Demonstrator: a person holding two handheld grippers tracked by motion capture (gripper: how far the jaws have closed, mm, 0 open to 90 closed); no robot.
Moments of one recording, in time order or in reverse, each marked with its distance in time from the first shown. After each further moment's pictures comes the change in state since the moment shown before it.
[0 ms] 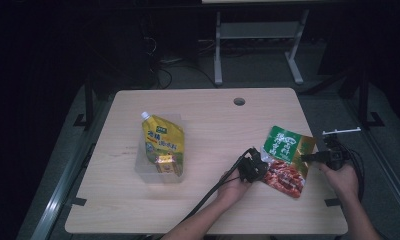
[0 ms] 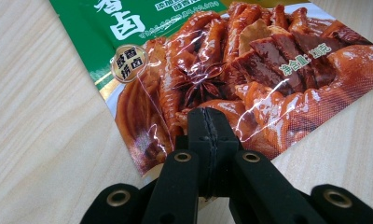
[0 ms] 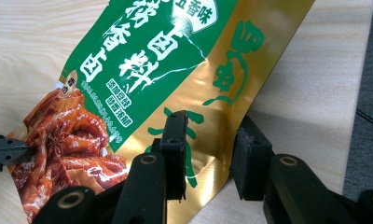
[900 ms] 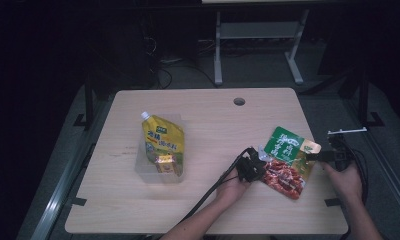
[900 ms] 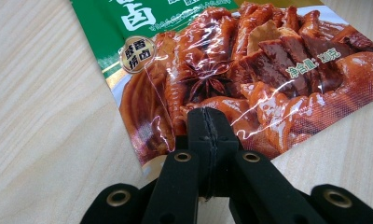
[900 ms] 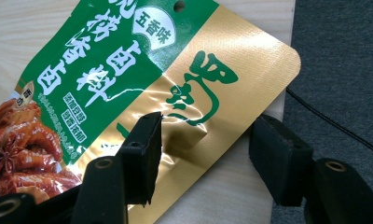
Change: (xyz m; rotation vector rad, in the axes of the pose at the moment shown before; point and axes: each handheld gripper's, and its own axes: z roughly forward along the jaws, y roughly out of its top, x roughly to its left) left arm 0.003 -0.002 -0.002 0.003 -0.013 -0.019; right arm -0.005 -0.002 -0.009 -0.043 -0.127 0.020
